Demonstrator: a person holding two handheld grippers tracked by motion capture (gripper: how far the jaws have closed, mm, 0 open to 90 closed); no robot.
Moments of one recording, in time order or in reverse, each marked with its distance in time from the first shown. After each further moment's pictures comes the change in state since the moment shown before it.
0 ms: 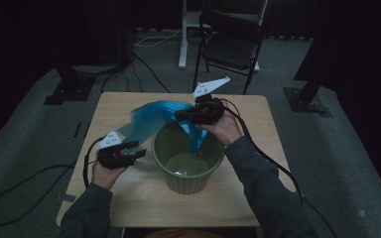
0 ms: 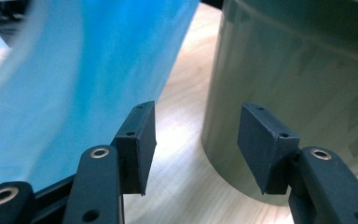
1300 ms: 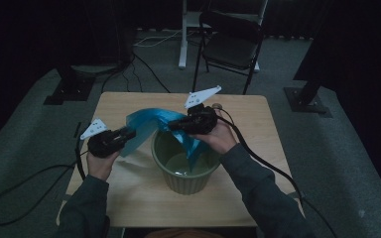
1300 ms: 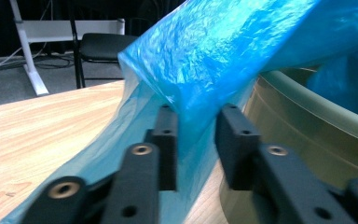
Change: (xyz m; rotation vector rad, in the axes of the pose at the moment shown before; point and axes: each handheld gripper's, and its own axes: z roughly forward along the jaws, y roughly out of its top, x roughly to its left) left arm 0.015 0.027 -0.018 -0.160 0.070 -0.068; right arm 0.023 -0.005 0.015 0.021 0.050 -0.026
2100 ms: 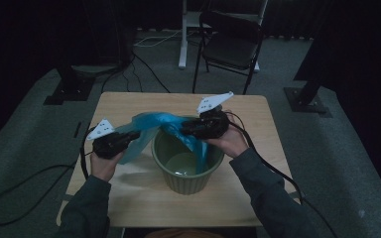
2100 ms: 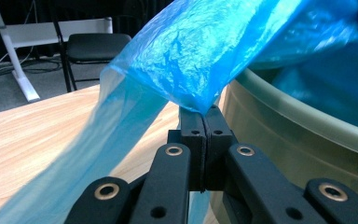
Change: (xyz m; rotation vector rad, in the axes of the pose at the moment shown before) left arm -0.017 0.008 0.006 0.029 -0.049 0.069; right arm -0.006 -0.024 -0.014 0.023 -0.055 0.013
